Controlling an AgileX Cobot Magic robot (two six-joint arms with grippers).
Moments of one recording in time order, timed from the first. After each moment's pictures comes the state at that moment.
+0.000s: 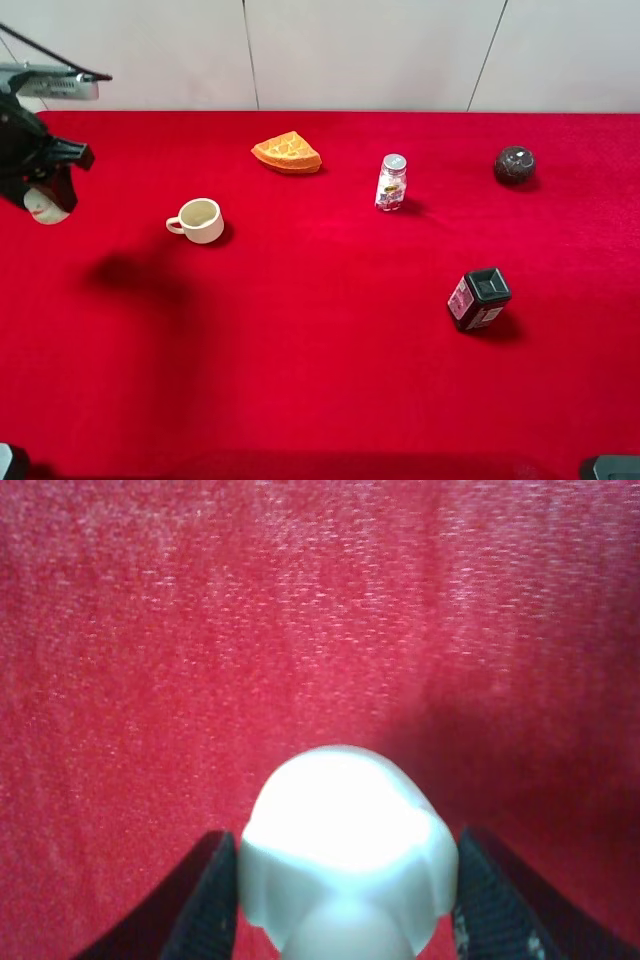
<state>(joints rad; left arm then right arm) -0.05 1.64 -1.01 0.07 0.82 -0.03 0.08 -0.01 -0.50 -0.07 1.03 0.01</state>
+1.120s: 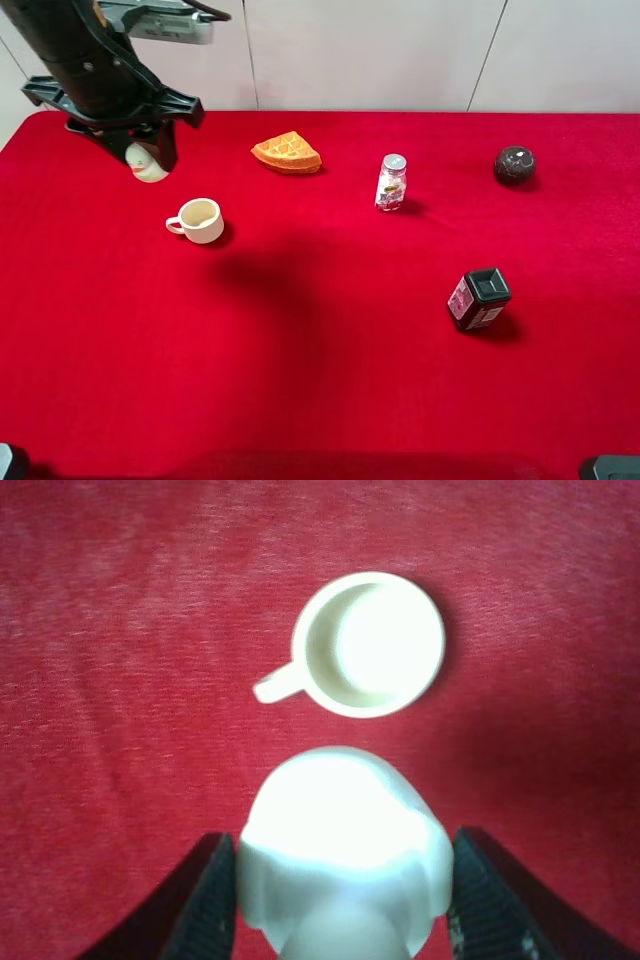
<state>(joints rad) -0.45 1.64 -1.19 0.07 0.89 -0.25 0.08 -0.01 -0.50 -0.07 1.03 0.01</state>
